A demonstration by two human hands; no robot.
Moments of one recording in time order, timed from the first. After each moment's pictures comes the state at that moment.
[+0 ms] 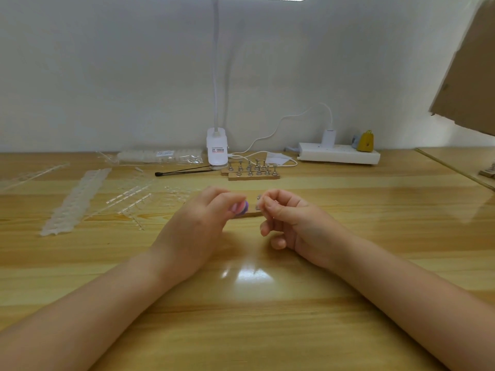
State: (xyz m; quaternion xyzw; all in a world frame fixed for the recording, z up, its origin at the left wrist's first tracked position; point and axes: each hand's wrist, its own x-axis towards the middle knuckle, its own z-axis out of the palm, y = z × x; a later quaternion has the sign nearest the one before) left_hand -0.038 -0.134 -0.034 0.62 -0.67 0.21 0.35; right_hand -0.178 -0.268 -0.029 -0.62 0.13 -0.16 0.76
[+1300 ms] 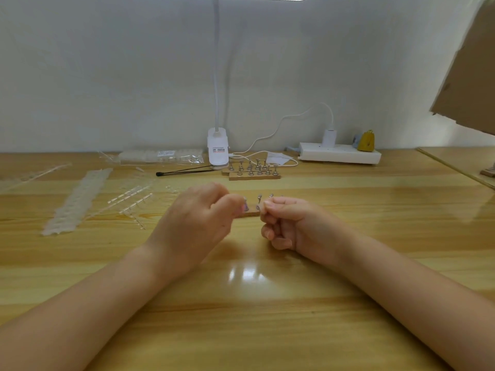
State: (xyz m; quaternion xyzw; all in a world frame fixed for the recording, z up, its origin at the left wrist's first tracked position) left_hand -0.035 -0.132 -0.024 0.59 -0.68 0.33 0.28; right_hand -0.180 -0.271 -0.024 -0.62 0.12 -0.10 0.77
